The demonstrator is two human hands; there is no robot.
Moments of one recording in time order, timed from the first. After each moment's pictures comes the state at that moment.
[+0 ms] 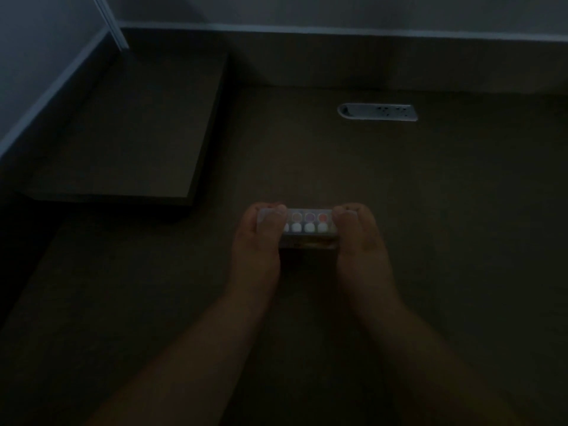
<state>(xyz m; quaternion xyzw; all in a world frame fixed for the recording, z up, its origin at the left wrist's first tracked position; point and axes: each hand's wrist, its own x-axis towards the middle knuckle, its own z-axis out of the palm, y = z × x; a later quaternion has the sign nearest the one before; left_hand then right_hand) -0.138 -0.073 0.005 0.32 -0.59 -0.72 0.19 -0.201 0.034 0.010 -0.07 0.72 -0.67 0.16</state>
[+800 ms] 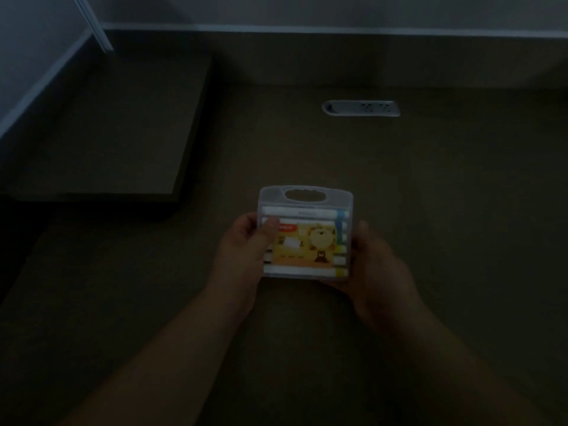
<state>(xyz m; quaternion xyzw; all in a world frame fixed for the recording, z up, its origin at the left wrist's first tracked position) -0.129 -0.073 0.003 0.34 -0.54 -0.77 0.06 -0.206 0.085 -0.001 0.14 0.60 -0.70 0.36</state>
